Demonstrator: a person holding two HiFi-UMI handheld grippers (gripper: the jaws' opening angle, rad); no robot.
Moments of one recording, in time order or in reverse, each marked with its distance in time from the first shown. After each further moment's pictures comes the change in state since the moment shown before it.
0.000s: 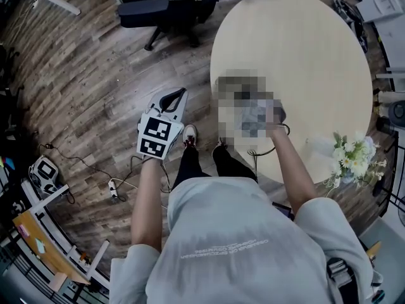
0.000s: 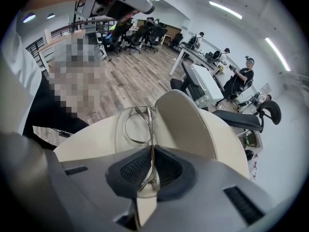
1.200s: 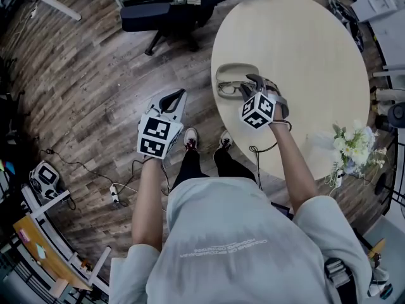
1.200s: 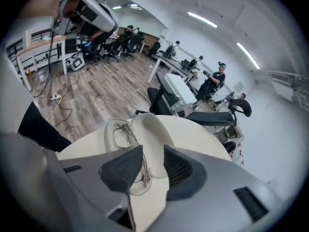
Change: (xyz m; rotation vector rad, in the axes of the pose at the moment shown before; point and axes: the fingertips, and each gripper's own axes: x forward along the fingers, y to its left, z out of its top) left arm -0.021 0.000 -0.001 -0.005 -0.039 0.004; right arm -0.035 -0.049 0.012 0.156 -0.085 -0.221
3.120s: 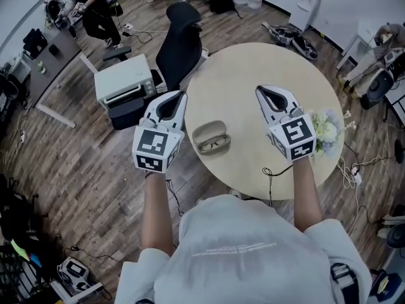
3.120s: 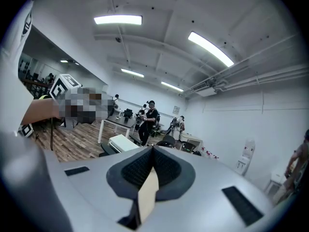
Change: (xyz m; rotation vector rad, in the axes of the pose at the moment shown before) left arm -0.018 -0.072 0.271 0.366 -0.460 -0.151; right arm -0.323 -0.181 0.032 0.564 -0.562 -0.486
